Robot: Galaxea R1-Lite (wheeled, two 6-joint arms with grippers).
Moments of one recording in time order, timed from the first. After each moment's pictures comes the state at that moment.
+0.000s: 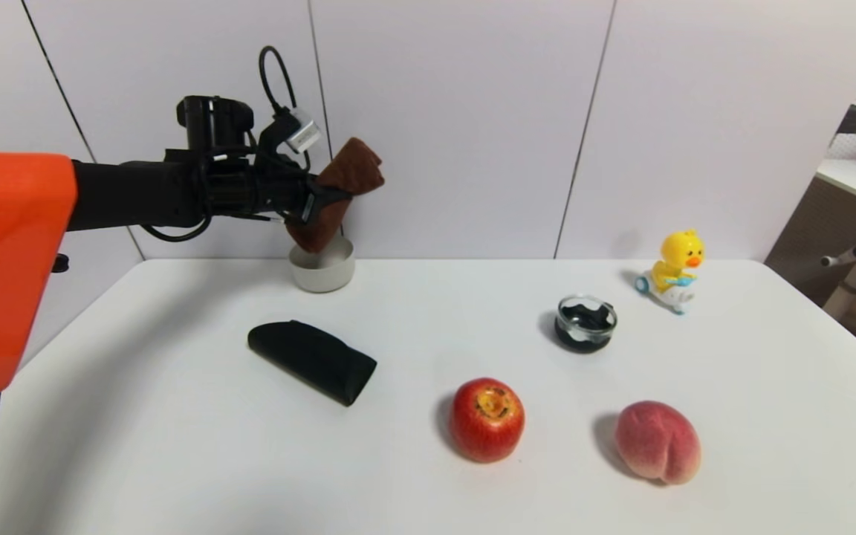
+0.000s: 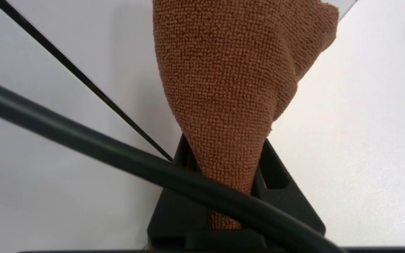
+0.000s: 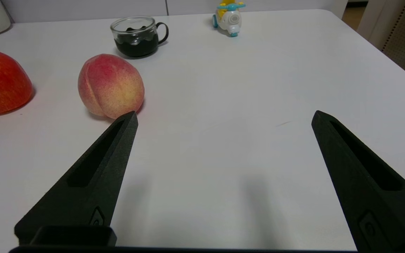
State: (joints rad) left arm -0.15 2.19 -1.86 -0.09 -0.55 0.48; right arm 0.01 0.00 0.00 0.00 -0.02 0.03
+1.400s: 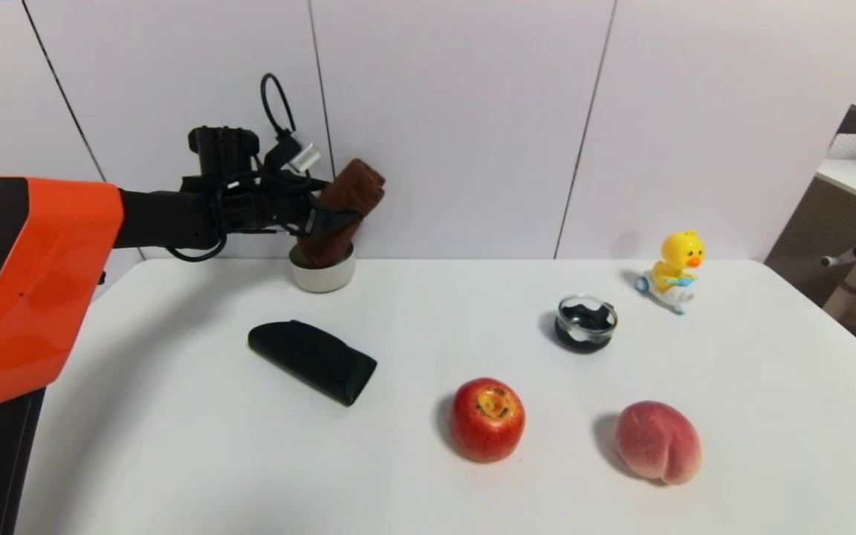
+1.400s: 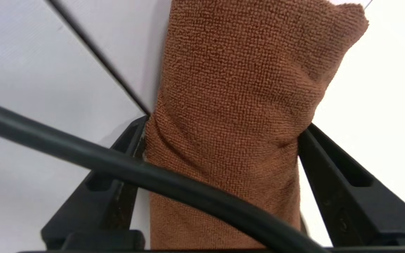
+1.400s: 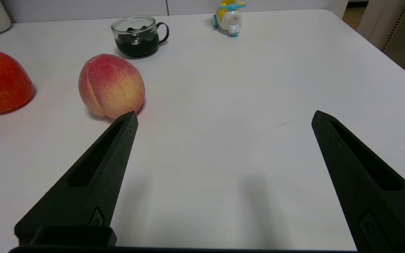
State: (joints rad) left arm -0.12 2.31 -1.88 -0.23 -0.60 0.47; right arm 0.01 0.00 0.00 0.00 -0.02 0.03
